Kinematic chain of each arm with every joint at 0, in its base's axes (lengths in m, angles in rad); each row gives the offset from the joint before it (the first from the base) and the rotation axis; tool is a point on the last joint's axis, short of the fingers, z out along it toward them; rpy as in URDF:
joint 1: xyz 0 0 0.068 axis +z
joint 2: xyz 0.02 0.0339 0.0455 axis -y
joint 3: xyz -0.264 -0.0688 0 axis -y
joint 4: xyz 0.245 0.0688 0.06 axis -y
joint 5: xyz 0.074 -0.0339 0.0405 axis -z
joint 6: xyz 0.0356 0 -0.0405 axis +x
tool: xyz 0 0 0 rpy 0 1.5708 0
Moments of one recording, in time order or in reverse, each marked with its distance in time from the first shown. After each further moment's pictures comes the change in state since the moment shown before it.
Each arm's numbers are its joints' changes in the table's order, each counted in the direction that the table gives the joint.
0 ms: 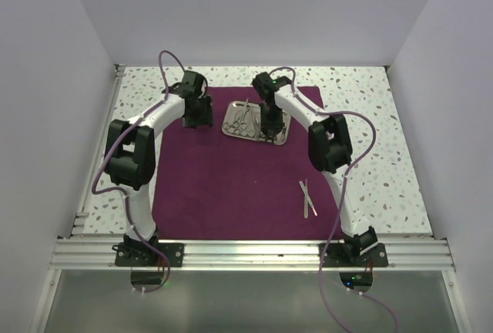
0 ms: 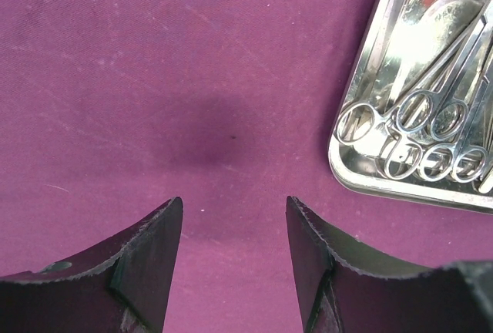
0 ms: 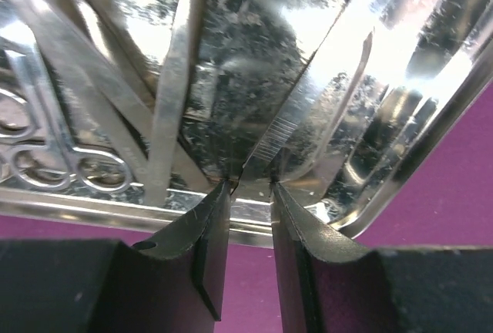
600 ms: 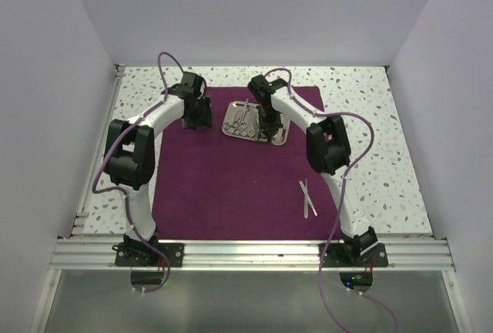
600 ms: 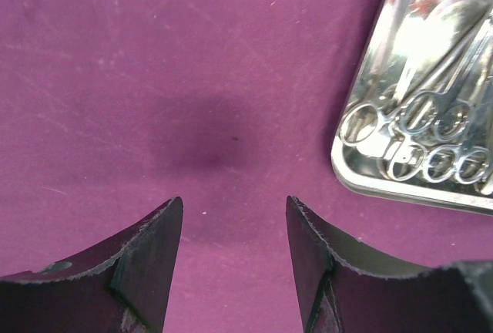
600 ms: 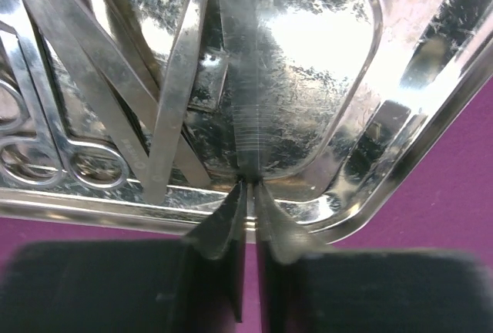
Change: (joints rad) left arm 0.008 0.000 -0.015 0.020 0.012 0.000; right arm 0.036 -0.001 -0.022 0.000 0.075 -0.009
